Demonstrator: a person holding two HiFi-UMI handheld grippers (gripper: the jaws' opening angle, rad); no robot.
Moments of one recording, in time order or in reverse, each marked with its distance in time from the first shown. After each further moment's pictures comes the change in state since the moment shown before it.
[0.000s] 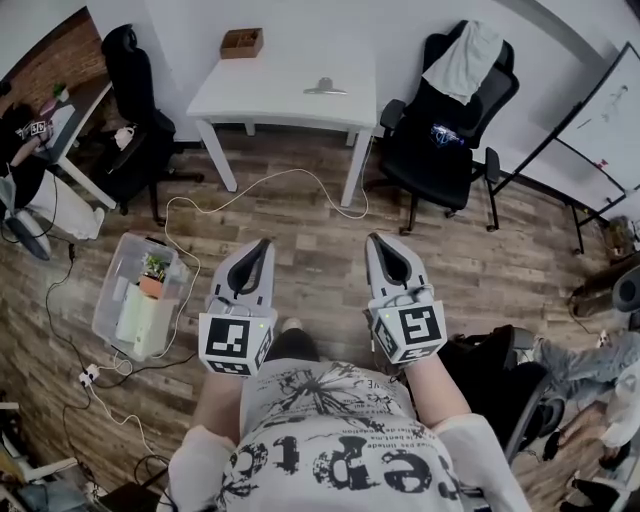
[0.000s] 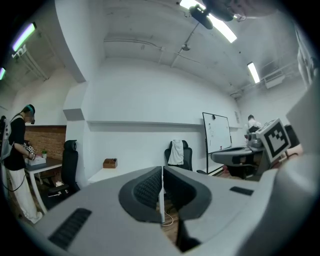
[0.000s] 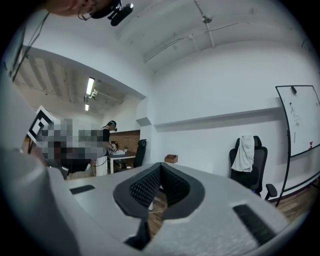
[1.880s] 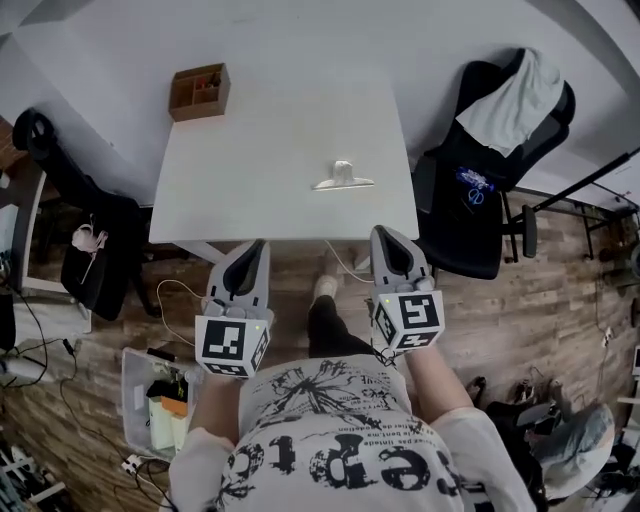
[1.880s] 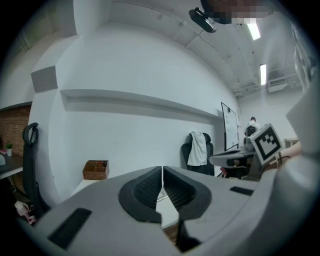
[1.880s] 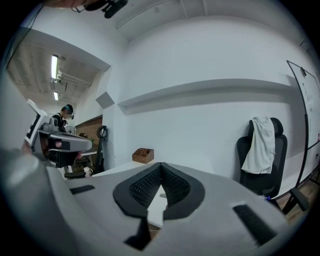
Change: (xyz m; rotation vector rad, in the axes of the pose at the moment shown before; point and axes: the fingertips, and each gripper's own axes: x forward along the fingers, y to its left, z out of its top) left arm 0.502 0.312 -0.027 -0.023 0.070 -0.145; right arm 0.539 -0.214 -0.050 0.074 0.144 -0.208
